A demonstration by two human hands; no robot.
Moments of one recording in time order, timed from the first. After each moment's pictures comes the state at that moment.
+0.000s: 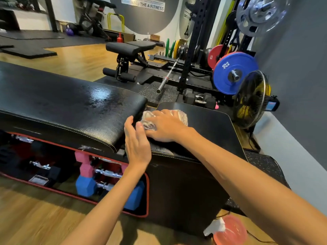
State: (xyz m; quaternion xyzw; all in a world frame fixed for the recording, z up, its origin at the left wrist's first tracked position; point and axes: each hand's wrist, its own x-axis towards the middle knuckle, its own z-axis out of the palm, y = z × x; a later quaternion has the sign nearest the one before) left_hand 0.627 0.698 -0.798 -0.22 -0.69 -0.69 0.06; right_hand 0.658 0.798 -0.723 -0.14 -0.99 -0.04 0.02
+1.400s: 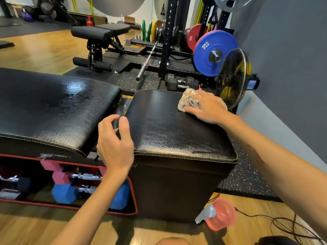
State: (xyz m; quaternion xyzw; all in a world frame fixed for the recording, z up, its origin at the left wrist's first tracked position) left_hand 0.637 0.705 -0.796 -0.24 -0.73 -0.63 0.12; right_hand 0.763 0.960 -0.728 -0.33 -0.94 0.00 0.10
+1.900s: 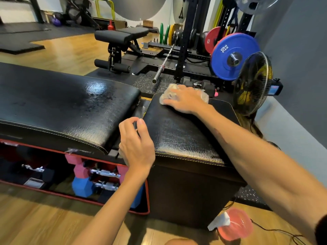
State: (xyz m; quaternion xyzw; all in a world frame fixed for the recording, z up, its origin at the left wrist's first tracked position) left_hand 0.642 0.706 -0.792 -0.20 -0.75 -0.62 0.13; right_hand 0.647 0.920 -0.720 -0.26 -0.96 0.04 0.07
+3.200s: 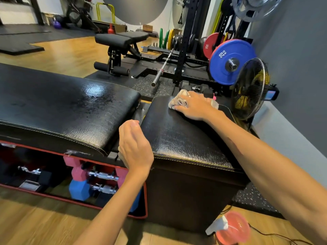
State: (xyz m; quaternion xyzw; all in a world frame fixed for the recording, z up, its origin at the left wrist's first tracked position) left_hand 0.635 0.711 -0.800 -0.17 -0.74 -0.63 0.13; right_hand 0.675 0.936 -0.724 -0.31 -0.95 0.03 0.04
